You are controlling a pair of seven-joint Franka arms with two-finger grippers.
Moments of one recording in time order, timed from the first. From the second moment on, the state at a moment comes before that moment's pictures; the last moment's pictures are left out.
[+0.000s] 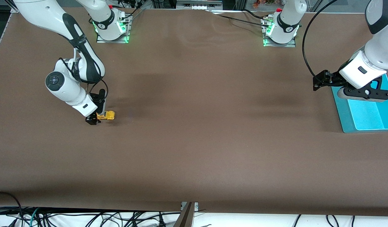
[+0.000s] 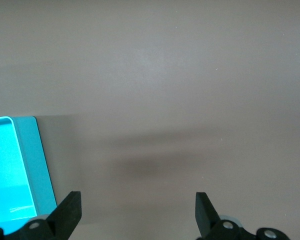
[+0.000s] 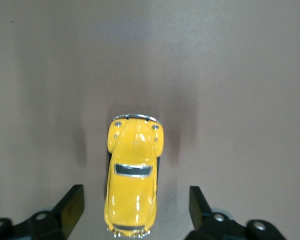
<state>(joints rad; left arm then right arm) -0.06 0.05 -0.03 -1.66 0.00 1.67 0.00 0.06 0.38 0.01 -2.24 0.00 2.67 -1.55</state>
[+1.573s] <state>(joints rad) -0.06 0.05 -0.03 -1.66 0.00 1.67 0.00 -0.17 0.39 0.01 -2.24 0.00 2.73 -1.79</state>
